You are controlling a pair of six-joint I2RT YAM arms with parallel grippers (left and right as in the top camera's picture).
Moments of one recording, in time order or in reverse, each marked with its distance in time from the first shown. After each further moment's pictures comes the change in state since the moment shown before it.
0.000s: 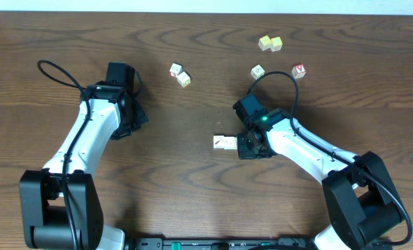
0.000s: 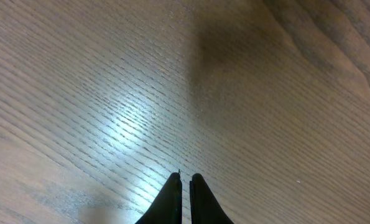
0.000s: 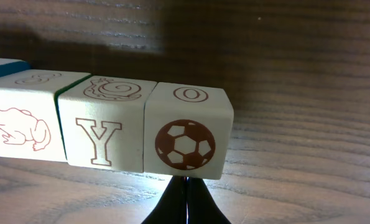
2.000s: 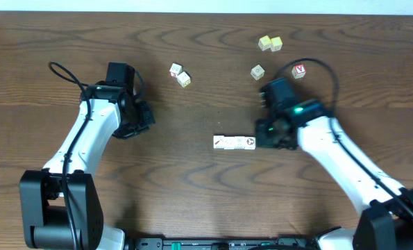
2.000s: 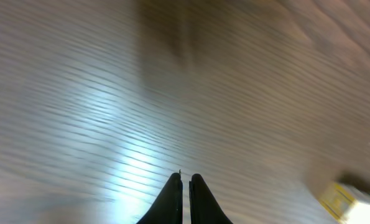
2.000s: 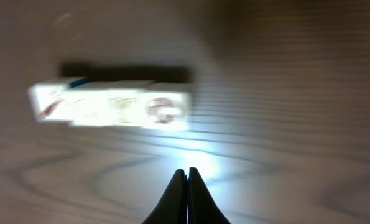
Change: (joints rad) left arm -0.002 0.000 0.000 0.005 0.240 0.141; right arm -0.160 -0.193 0.072 -0.172 -0.053 -0.019
